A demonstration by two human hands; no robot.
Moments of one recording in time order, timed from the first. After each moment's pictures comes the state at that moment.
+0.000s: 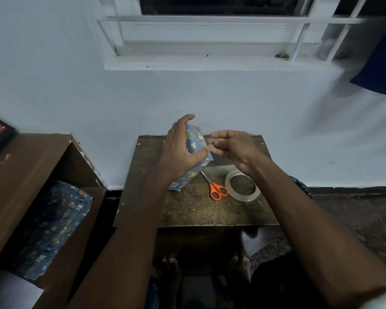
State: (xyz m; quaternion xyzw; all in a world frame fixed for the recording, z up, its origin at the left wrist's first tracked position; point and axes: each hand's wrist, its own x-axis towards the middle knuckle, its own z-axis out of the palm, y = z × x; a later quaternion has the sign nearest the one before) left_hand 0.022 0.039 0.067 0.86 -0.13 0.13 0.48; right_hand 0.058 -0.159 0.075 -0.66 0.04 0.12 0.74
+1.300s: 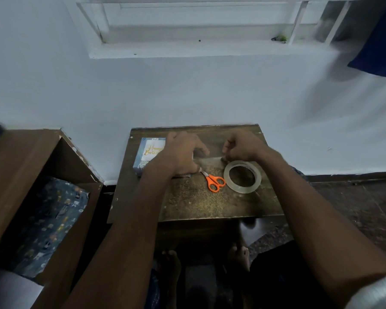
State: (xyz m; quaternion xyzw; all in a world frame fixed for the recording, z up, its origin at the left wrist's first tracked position) left_hand 0.034 0.023 0.066 0.97 -0.19 -0.05 0.14; right_hand 0.068 -0.202 0.063 -0.97 -0.08 0.12 0.22
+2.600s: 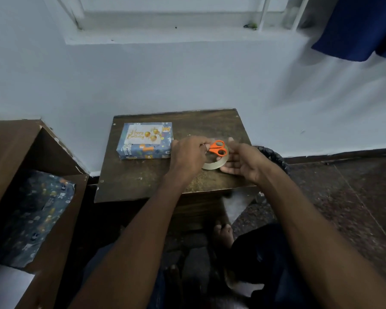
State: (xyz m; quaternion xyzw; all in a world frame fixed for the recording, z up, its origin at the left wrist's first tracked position) left_hand -0.036 -0.054 0.043 0.93 -0.08 0.06 0.36; right_hand -0.044 -0.232 0.048 -0.64 0.24 0.18 0.71
